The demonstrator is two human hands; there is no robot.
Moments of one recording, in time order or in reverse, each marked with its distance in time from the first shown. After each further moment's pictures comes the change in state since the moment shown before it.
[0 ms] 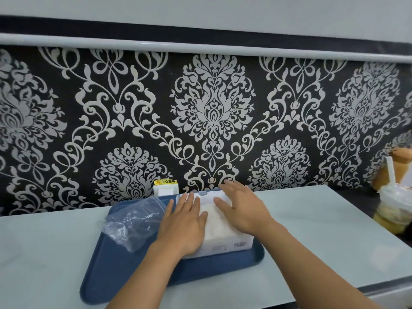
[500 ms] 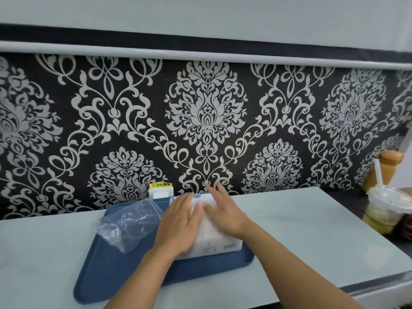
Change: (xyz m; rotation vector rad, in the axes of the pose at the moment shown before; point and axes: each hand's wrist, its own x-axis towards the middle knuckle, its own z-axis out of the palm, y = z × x) left_hand -0.003 0.010 0.002 -0.476 0.195 -0.062; right_hand 0.002 -0.006 0.013 0.365 -0.116 0.134
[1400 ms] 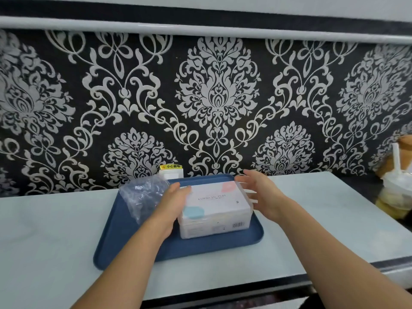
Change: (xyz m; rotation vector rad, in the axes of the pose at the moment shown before) left_hand -0.007 -0.010 -0.032 -0.792 -0.053 -0.503; right_hand -0.007 0.021 -0.035 0.833 0.026 0.446
